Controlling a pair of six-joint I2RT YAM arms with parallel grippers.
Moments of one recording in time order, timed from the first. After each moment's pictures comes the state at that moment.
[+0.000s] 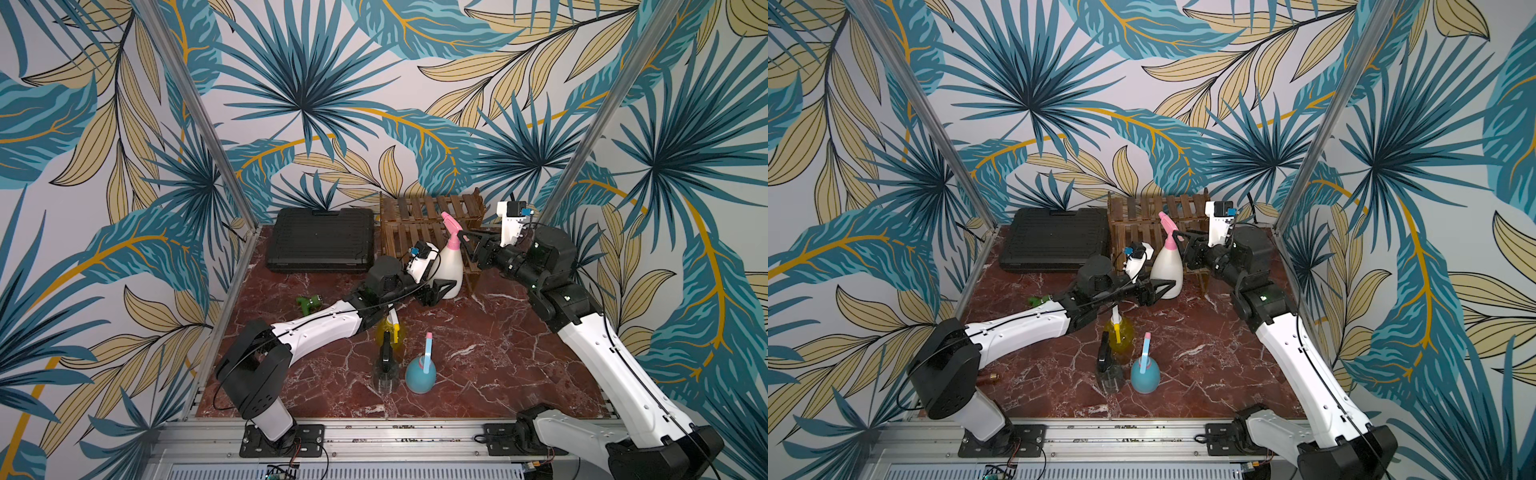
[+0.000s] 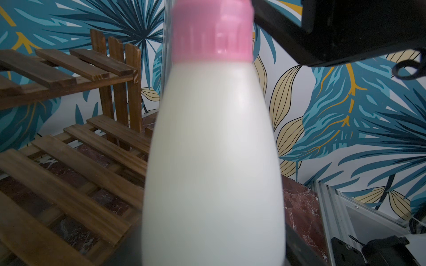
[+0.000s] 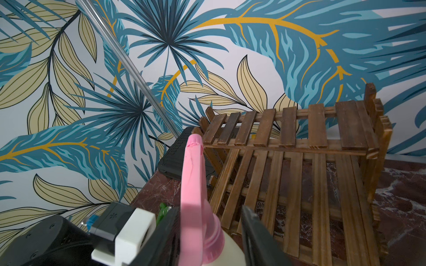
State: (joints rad) left arm -0.76 1.64 1.10 0.43 0.39 -0.22; right arm 0.44 1.14 1.21 -0.21 -0.29 0.36
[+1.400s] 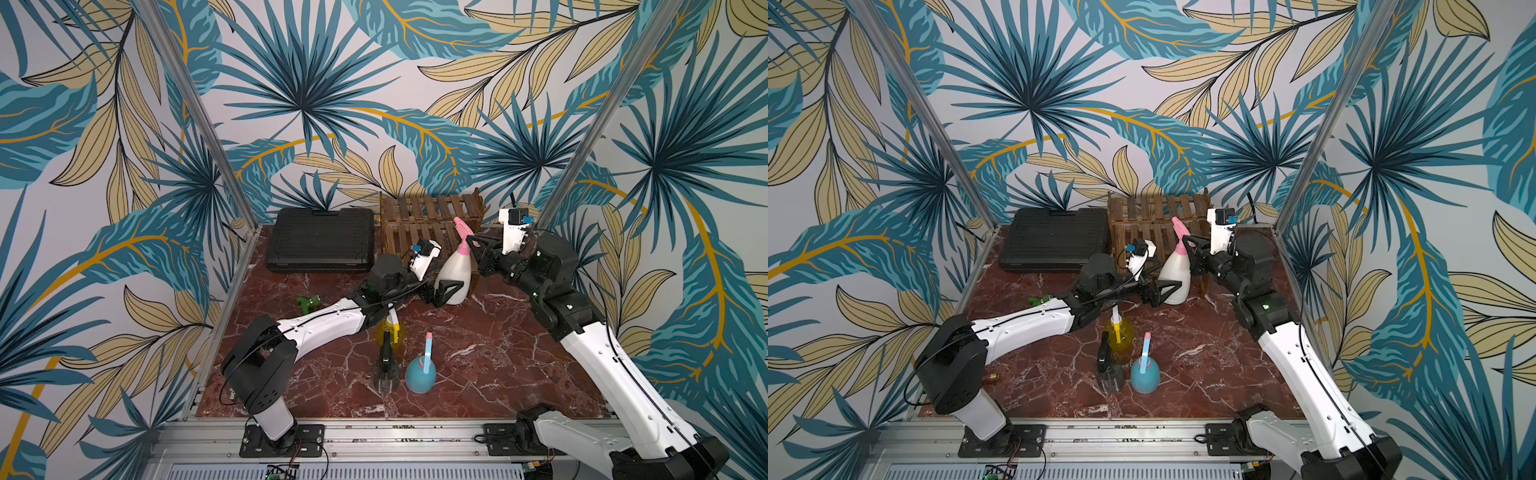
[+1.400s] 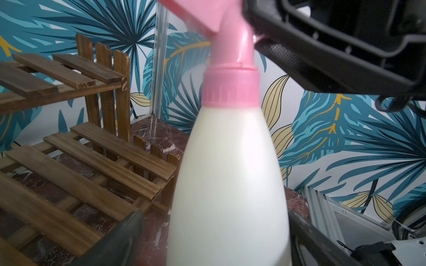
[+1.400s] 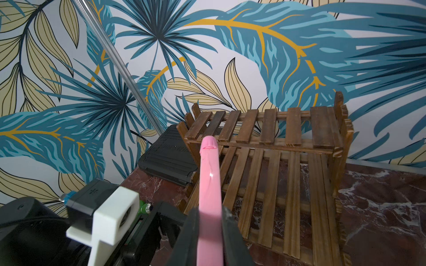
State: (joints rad) left arm -0.76 1.67 1.13 0.47 0.42 -0.25; right arm 0.44 1.06 1.13 -0.19 -0.20 0.26
